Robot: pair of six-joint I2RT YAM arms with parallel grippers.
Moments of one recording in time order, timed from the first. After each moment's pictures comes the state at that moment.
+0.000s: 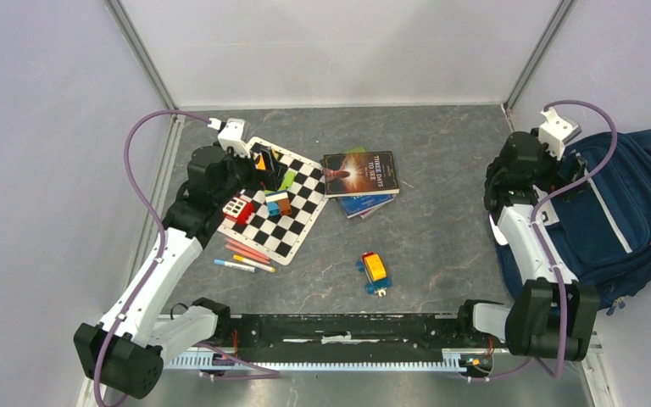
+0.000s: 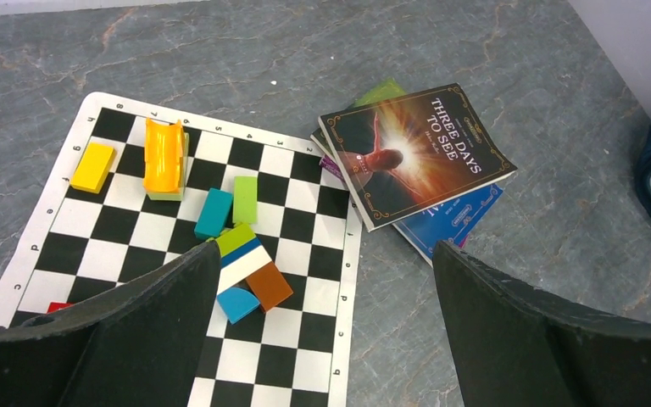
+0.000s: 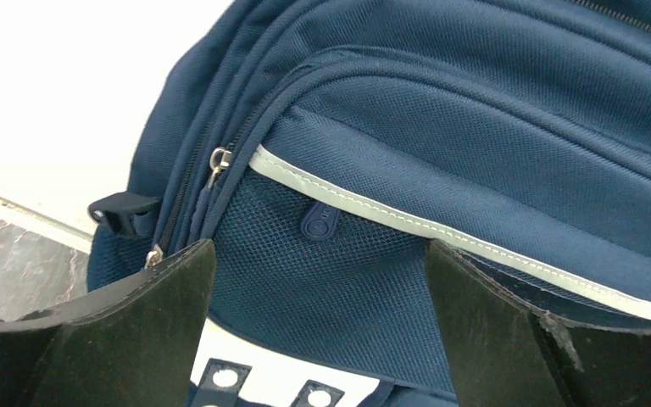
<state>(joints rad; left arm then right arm) -0.32 1.01 0.95 -0.23 0.11 -0.21 -0.08 1.21 0.87 0.26 1.21 -0.24</state>
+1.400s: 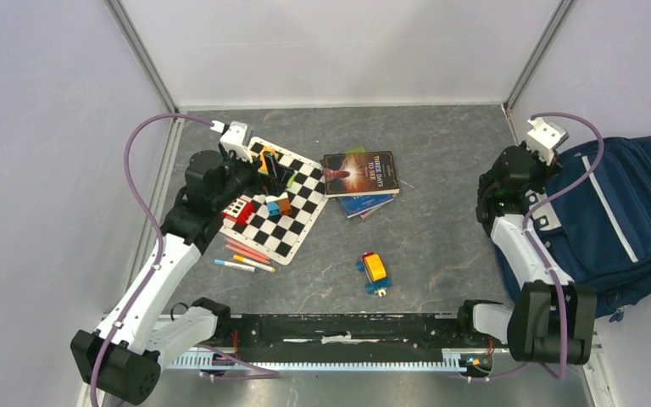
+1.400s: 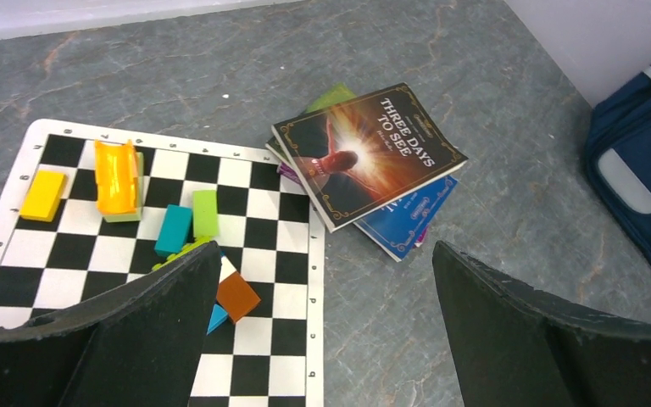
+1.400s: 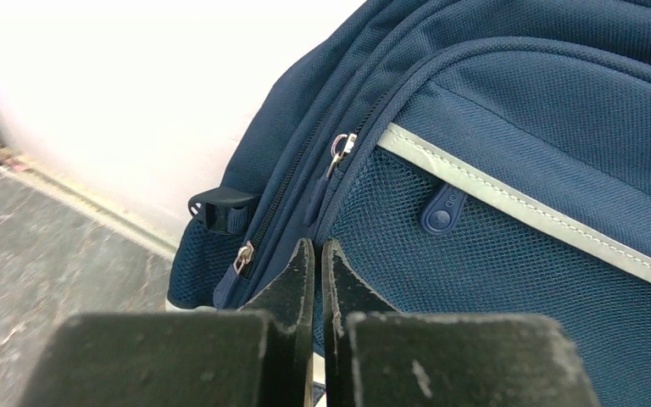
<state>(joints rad) -0.33 0.97 0.93 -0.20 0.20 -0.21 -0.07 1.22 0.74 0.59 1.12 -0.32</state>
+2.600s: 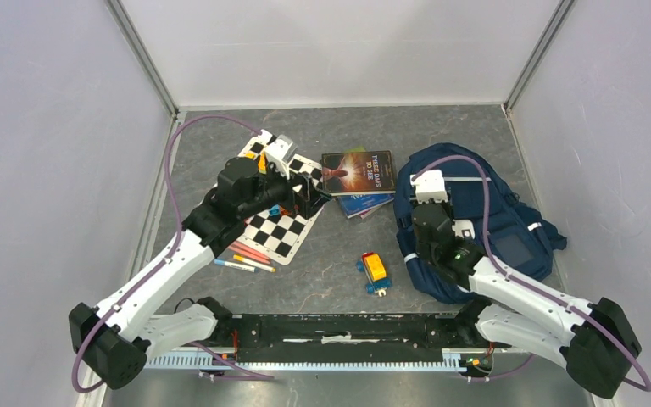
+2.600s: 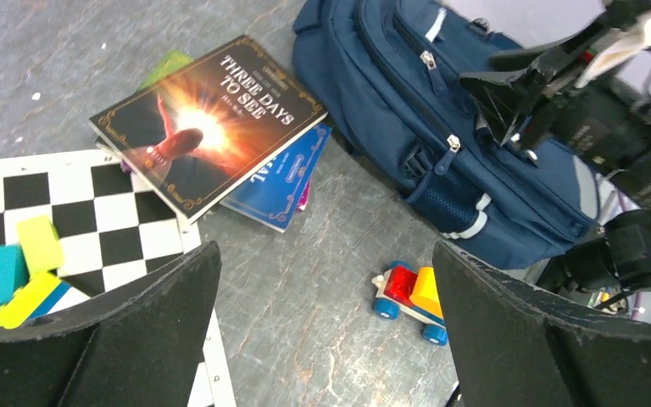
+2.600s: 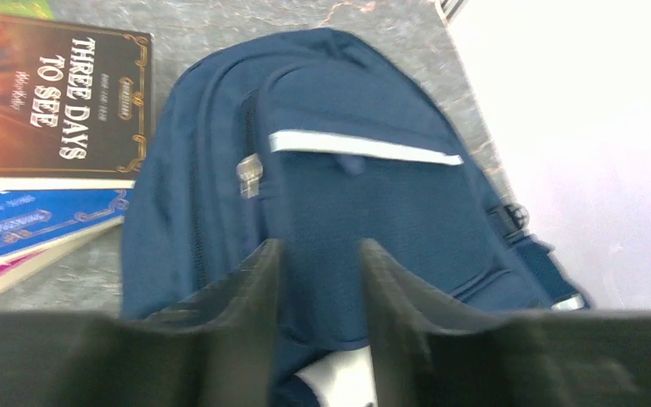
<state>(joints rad) -0.61 1.01 0.92 -0.16 0.28 -0.21 0.76 0.95 0.50 0.12 0.96 -0.06</state>
